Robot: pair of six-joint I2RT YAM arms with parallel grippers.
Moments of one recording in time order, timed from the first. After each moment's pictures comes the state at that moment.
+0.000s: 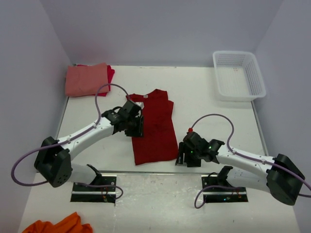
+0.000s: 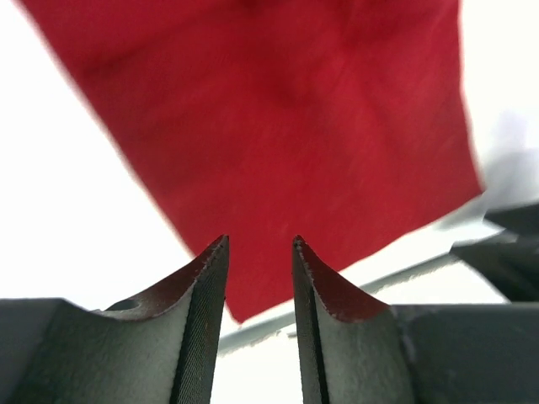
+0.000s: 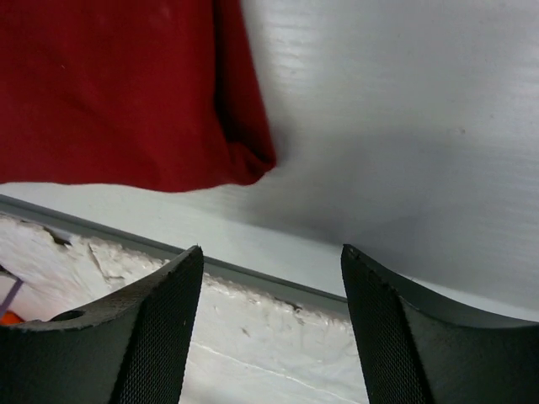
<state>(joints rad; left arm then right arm) -0.66 1.39 0.98 -0.67 0.06 -0.57 0.89 1.08 0.47 -0.56 -0.08 1.00</state>
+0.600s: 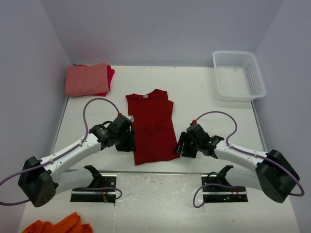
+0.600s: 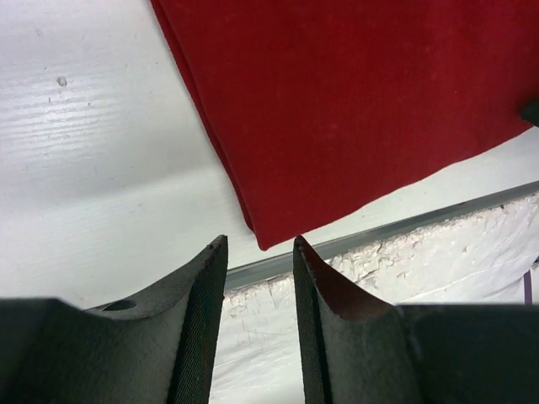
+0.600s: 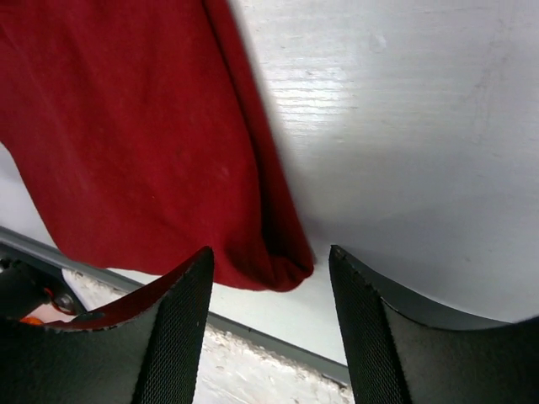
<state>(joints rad) -0.71 1.11 0.74 -0.76 0.06 -0.69 0.72 1.16 0.45 -0.31 -0.10 1.01</state>
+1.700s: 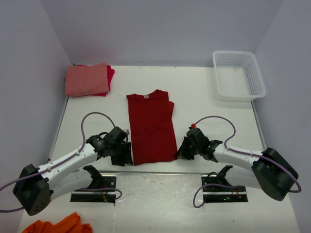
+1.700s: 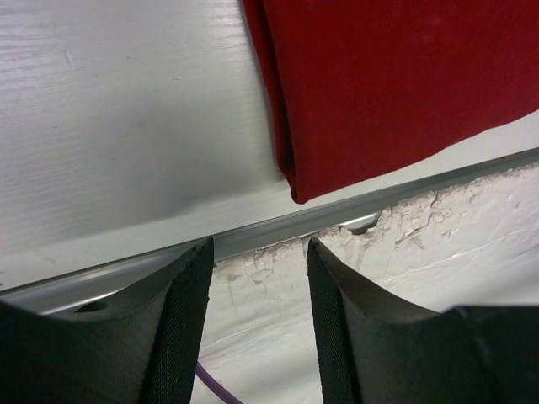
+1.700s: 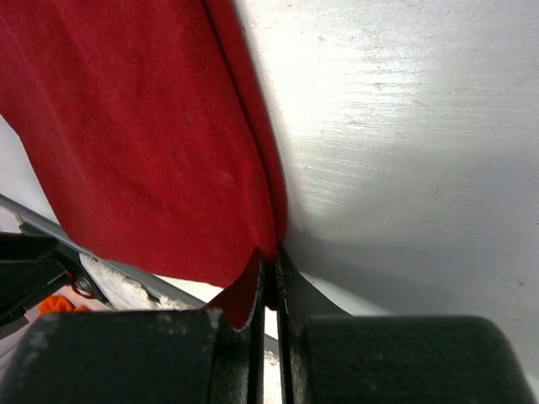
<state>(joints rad) -0.72 0.98 0.53 -0.80 0.16 -0.76 0.74 1.19 0.35 -0.11 -0.18 1.09</state>
